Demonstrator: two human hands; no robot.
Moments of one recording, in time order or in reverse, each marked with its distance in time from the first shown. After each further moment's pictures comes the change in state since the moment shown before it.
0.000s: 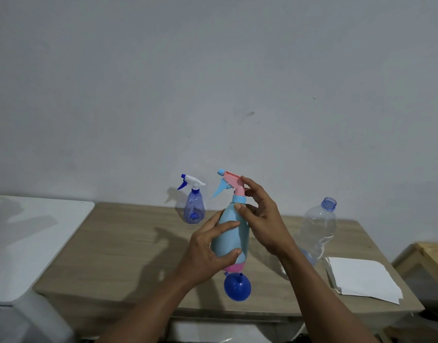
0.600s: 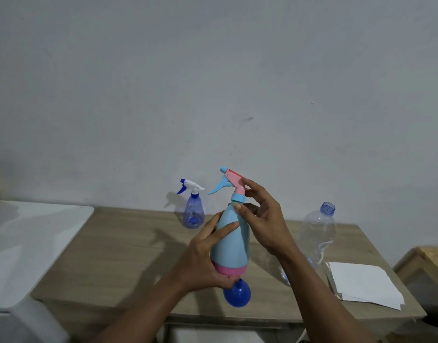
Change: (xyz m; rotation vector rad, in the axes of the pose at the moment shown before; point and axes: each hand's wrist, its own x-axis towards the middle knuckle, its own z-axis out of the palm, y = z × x) left_hand 0.002 -0.002 -0.012 0.163 -0.164 0.119; right_hand 0.007 -0.003 -0.005 0.018 0.035 -0.028
